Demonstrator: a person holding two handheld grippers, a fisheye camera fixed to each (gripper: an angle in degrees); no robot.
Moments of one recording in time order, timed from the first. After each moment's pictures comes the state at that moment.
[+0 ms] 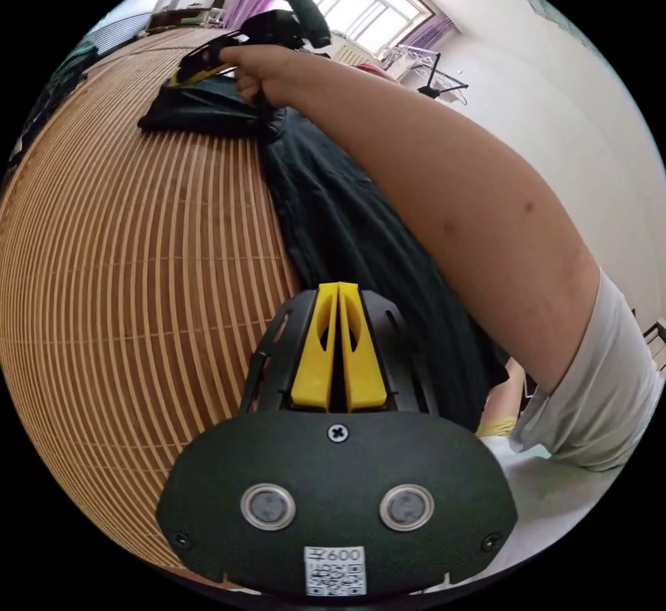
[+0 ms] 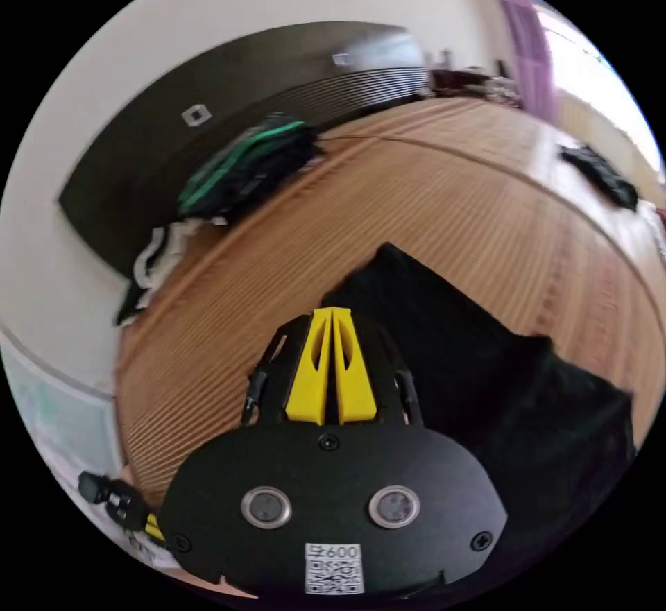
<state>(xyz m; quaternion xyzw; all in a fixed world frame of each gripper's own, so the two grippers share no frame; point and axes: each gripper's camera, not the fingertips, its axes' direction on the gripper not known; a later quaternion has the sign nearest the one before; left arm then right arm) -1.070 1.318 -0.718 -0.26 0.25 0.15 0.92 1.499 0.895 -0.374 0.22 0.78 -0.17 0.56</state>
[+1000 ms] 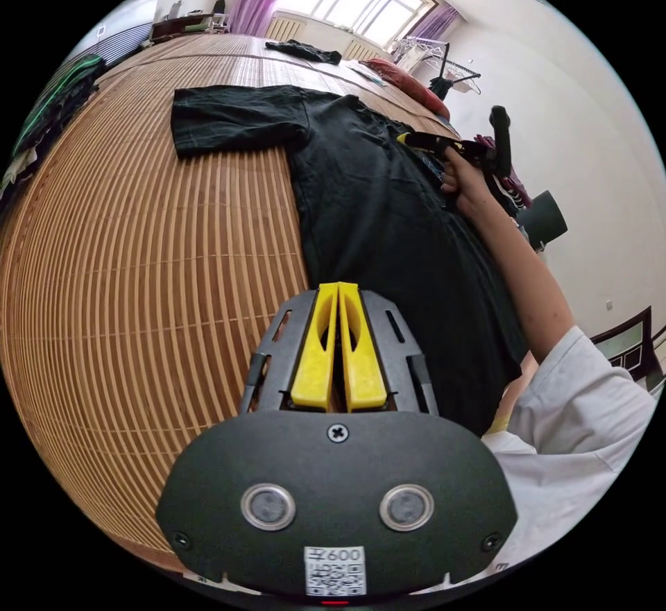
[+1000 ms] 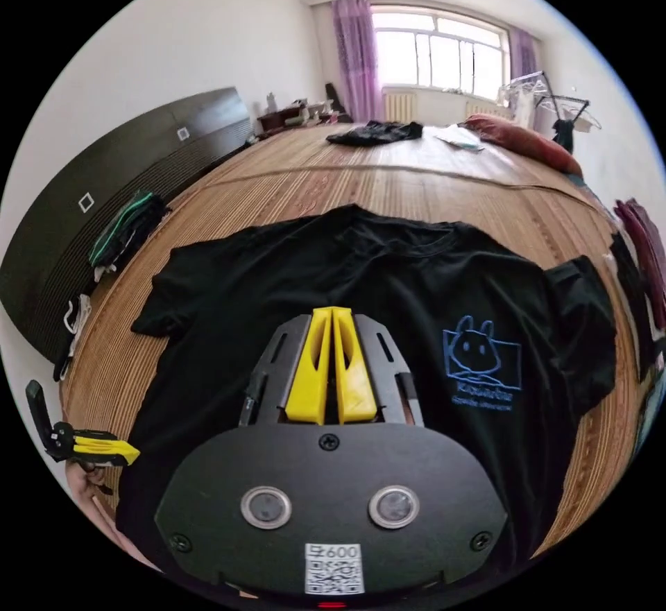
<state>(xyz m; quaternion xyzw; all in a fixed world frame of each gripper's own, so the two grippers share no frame) -1.060 1.359 -0.733 -0.26 0.22 0.16 0.93 1.102 1.305 -0.565 0.53 0.81 -0.10 0.23</state>
